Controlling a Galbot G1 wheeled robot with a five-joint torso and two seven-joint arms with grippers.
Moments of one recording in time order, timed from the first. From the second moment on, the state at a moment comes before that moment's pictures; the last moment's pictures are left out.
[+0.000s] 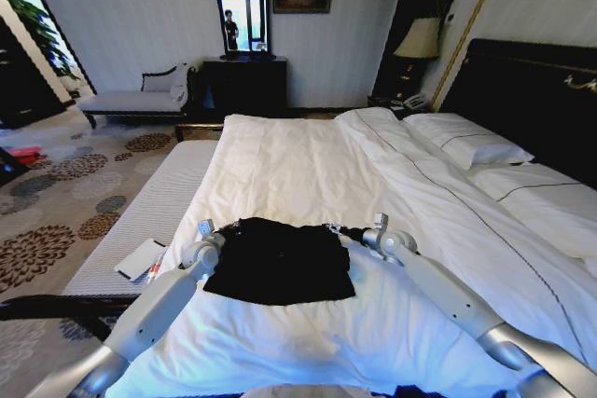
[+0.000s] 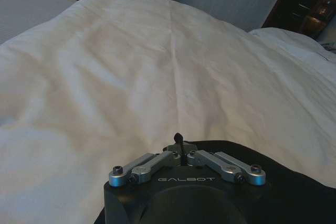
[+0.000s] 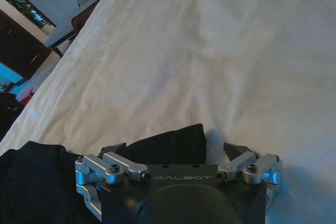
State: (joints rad) left arm 0.77 -0.97 0.01 -1.51 -1.13 0.28 -0.31; right arm -0.65 0.87 -0.07 1.38 1.39 -0.51 0.02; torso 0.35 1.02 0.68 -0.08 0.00
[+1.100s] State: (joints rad) left arm 0.77 -0.97 0.00 -1.52 -1.13 0.27 -0.31; right arm -0.67 0.87 -0.08 1.38 1.35 -0.47 0.00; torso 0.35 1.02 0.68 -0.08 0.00
